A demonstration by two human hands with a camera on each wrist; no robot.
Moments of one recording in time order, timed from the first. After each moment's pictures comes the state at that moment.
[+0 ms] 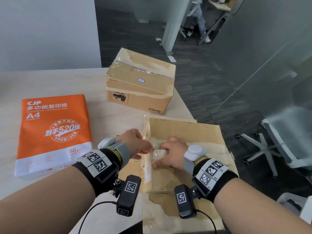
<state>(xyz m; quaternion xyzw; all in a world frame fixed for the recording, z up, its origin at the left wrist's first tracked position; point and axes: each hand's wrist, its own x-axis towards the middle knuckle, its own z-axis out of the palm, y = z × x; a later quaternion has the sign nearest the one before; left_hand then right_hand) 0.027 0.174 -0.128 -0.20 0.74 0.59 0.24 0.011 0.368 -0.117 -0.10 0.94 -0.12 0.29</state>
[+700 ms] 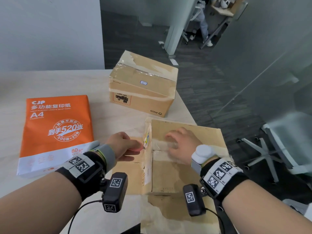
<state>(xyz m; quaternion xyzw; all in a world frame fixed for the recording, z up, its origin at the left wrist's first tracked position) 0.034 0.143 -0.147 -0.26 0.64 0.69 0.22 -0.007 0.388 -0.100 -0.16 0.96 -0.09 0.20</state>
